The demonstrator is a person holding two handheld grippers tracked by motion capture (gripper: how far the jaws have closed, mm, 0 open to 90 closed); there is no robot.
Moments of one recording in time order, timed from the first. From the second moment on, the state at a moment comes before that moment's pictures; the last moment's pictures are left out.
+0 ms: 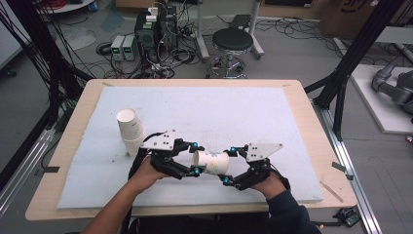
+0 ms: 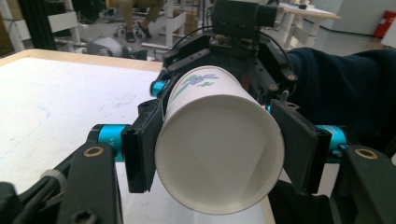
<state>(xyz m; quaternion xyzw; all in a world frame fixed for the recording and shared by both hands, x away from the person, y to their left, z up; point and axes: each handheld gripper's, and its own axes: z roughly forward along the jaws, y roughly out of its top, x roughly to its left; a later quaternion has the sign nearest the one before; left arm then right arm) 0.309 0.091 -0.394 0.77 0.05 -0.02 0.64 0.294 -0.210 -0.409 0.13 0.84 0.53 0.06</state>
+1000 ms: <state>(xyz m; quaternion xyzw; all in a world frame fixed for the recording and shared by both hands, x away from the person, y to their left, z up) 0.312 0.092 -0.395 0.79 0.08 -0.03 0.61 0.295 -0.215 -0.406 0.10 0.83 0.55 0.02</state>
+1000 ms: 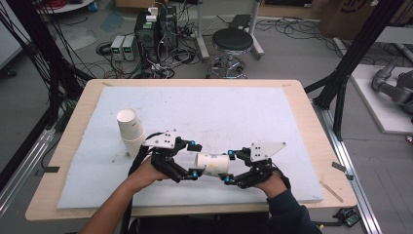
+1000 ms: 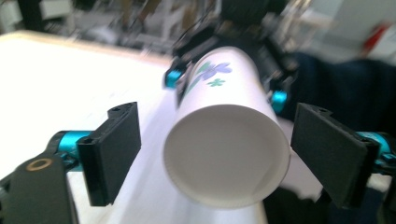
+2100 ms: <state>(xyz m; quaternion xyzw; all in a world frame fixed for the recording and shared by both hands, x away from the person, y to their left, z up) 0.314 0.063 -0.375 0.91 0.02 0.03 0.40 0.305 -0.177 -0.375 0.08 0.93 0.36 0.05</state>
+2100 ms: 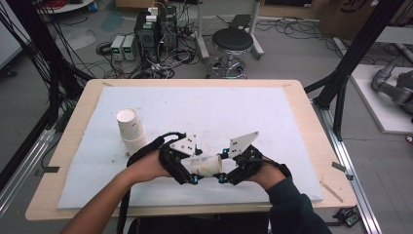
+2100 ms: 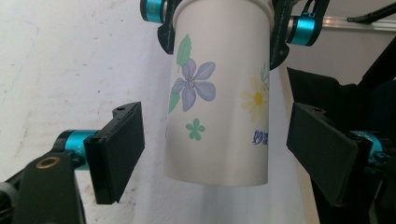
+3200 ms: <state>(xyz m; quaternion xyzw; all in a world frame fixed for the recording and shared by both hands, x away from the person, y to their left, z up) 0.317 0.041 -0.386 0.94 0.00 0.00 0.34 0.305 -0.148 -0.362 0.03 0.96 0.26 0.06</state>
